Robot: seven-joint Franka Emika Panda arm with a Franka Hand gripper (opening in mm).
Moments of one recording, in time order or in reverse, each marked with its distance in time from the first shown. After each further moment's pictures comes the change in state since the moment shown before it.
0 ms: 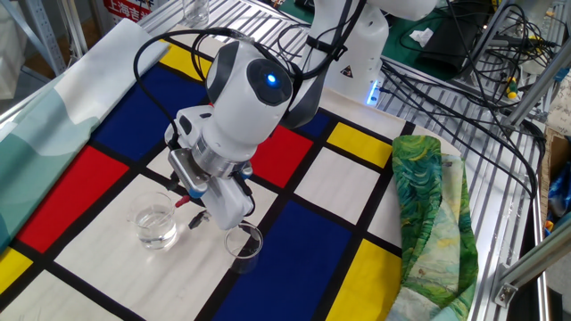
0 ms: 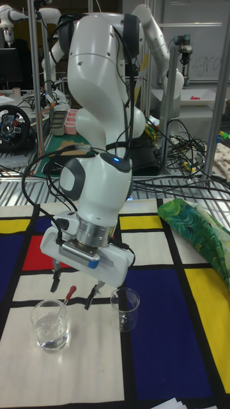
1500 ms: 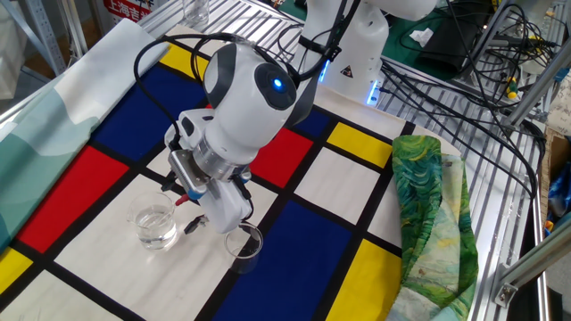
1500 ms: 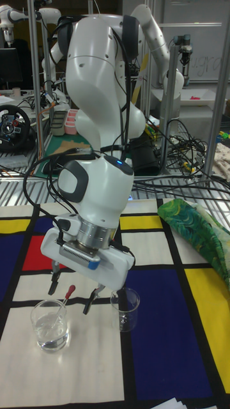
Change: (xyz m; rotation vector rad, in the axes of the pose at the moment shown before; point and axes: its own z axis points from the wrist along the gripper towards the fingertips) arm -0.006 0.002 0.004 0.010 -0.061 0.030
